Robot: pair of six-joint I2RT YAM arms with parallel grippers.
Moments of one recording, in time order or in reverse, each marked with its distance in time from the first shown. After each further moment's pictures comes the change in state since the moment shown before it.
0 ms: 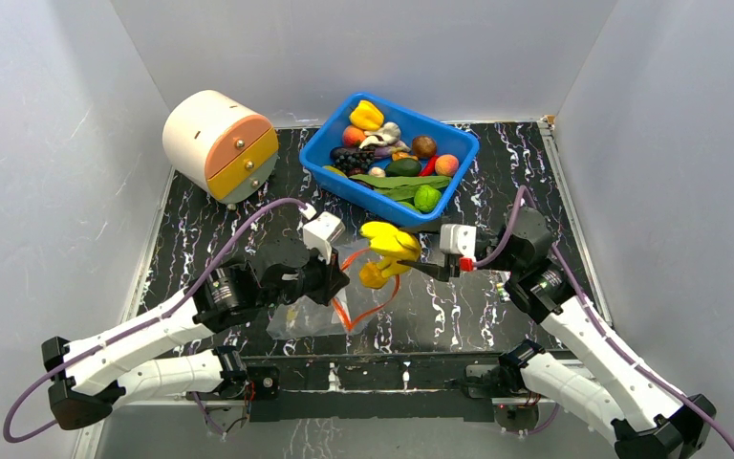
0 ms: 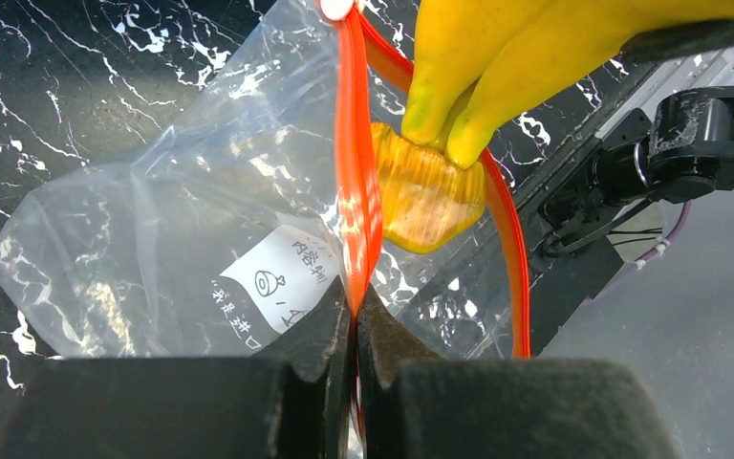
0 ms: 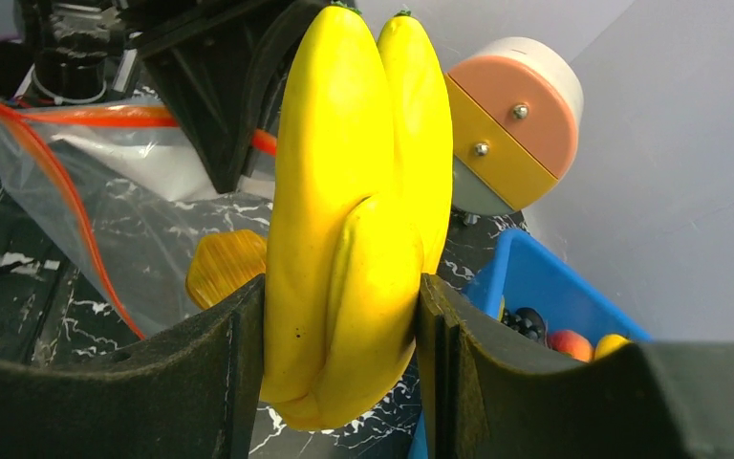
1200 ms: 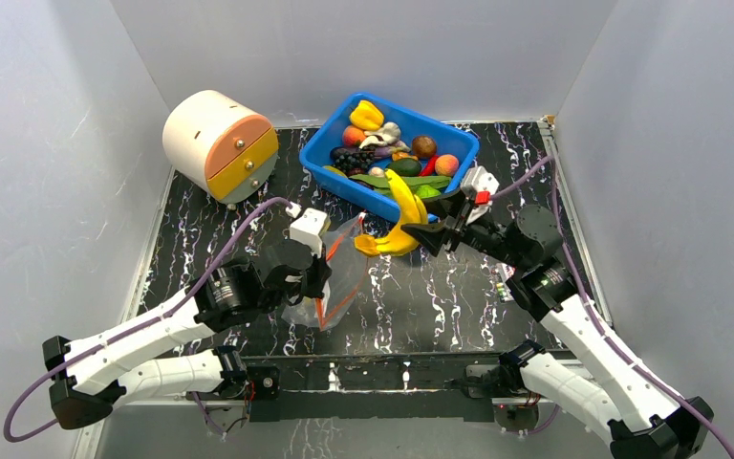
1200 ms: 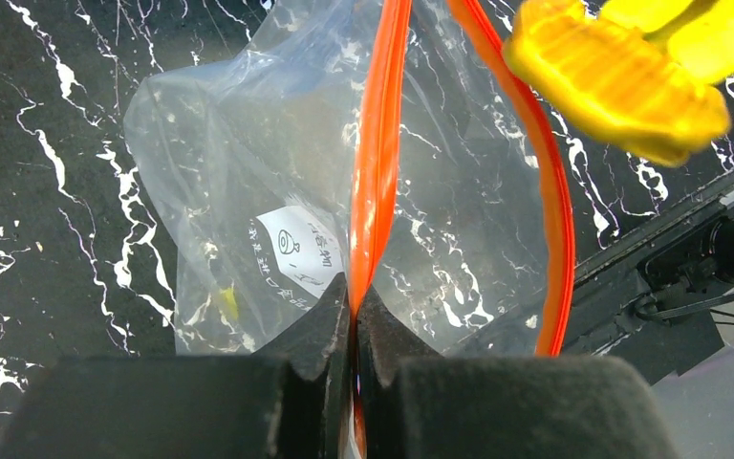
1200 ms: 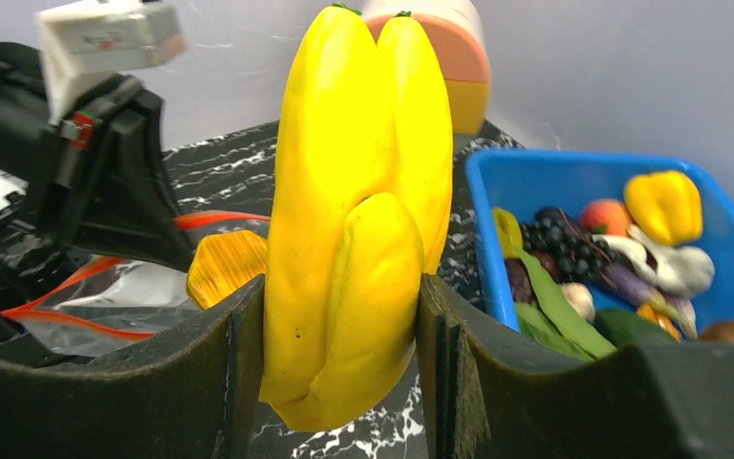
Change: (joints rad) left arm 0.000 0.005 0.000 -0.093 -0.240 -0.077; right arm -0.047 0.005 0.005 0.105 0.350 0.567
